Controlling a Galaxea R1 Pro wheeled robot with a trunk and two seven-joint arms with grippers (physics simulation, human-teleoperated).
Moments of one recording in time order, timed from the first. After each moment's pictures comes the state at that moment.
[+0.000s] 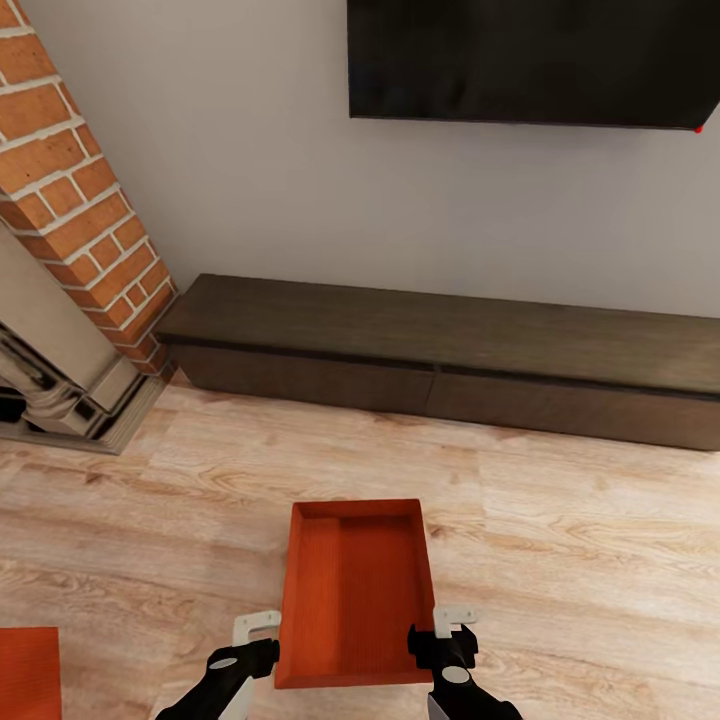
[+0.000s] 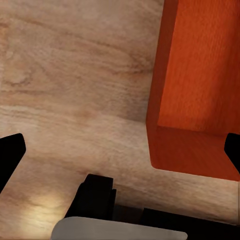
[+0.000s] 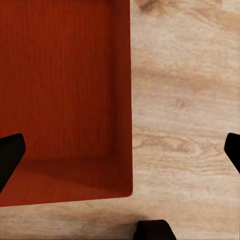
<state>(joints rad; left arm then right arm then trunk) -0.47 -0.07 -0.10 -0.34 0.21 0.08 0.24 -0.52 0.17 0.21 -0.20 -0.09 -0.15 -0.33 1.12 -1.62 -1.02</state>
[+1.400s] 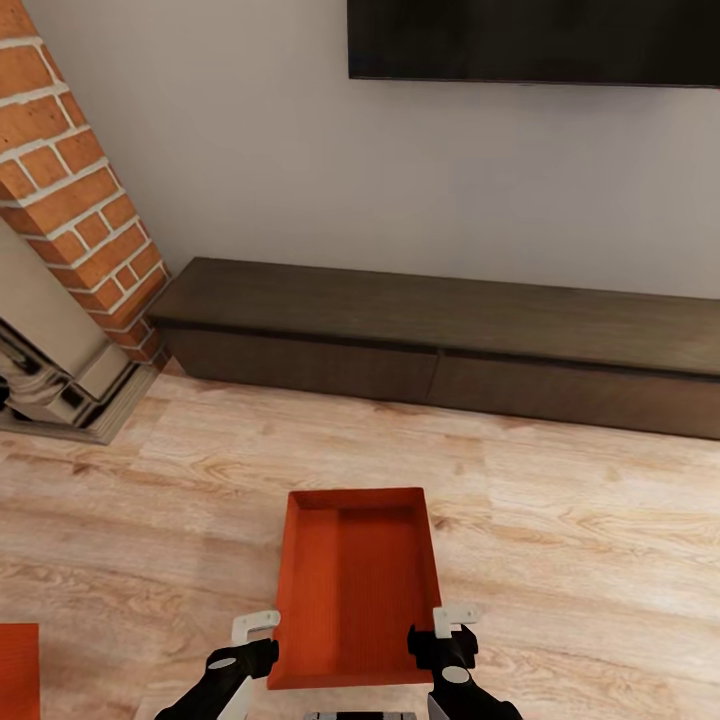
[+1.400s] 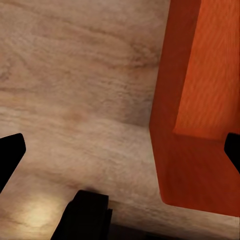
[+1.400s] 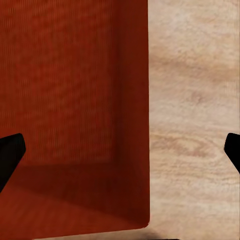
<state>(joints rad) -0.47 -0.07 -0.09 -0.34 0.21 0.08 0.24 -0.52 0.17 0.21 -0.20 -0.09 -0.15 -0.33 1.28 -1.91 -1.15</state>
